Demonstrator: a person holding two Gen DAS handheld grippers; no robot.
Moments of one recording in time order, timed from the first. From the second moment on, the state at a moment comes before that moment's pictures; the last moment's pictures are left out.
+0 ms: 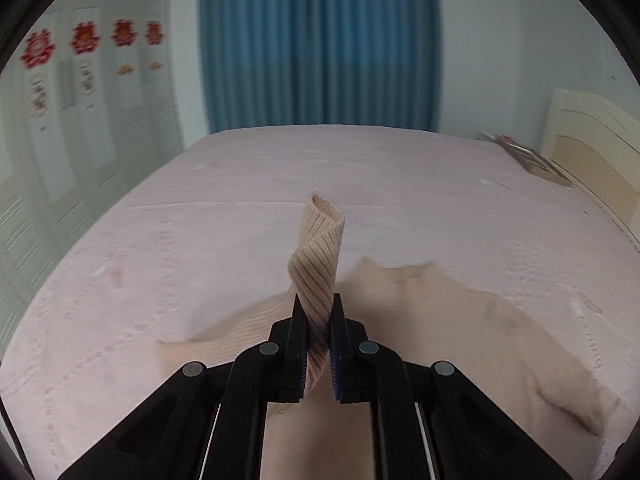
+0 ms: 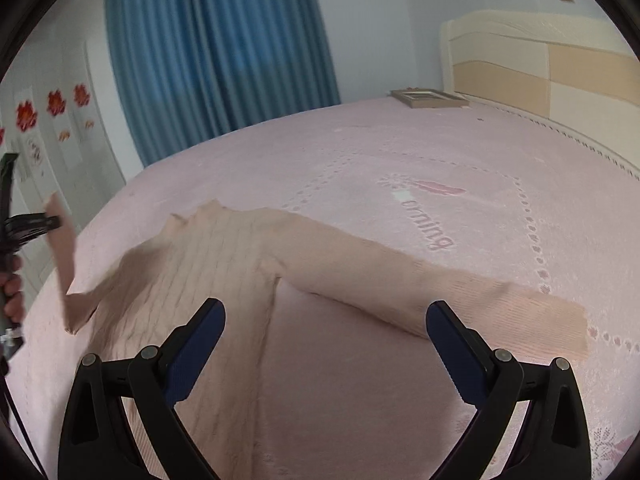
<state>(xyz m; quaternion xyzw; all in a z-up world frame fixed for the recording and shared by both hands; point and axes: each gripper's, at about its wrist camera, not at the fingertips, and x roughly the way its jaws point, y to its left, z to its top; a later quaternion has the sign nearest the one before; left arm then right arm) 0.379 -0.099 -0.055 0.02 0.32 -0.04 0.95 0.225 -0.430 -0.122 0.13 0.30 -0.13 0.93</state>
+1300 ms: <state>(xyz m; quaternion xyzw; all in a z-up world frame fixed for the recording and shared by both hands) 0.272 0.029 -0.216 -0.09 0.50 -0.04 0.86 0.259 -0.368 -0.153 0.09 0.38 -0.07 0.92</state>
